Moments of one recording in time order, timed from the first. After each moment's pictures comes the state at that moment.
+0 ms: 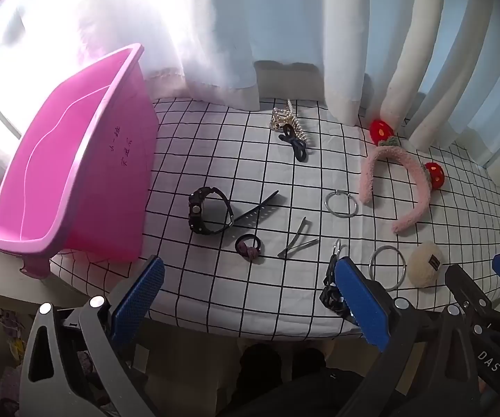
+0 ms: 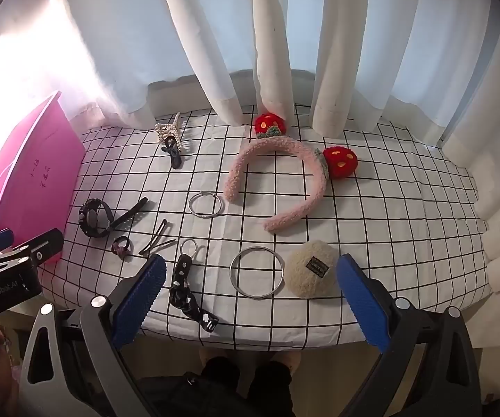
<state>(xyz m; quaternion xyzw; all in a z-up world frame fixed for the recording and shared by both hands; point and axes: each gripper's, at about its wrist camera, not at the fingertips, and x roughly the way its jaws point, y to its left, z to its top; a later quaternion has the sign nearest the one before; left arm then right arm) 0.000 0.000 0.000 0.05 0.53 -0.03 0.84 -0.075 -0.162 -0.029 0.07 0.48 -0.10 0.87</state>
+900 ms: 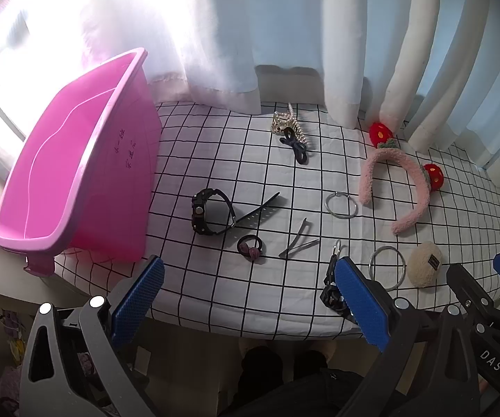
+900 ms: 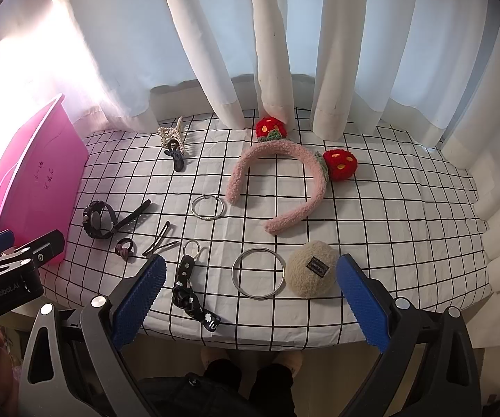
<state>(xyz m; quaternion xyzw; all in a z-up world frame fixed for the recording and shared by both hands) 0.001 0.003 0.004 0.06 0.53 -0.03 0.85 -0.076 -0.163 -0.023 0.08 0.47 -0.10 0.87</state>
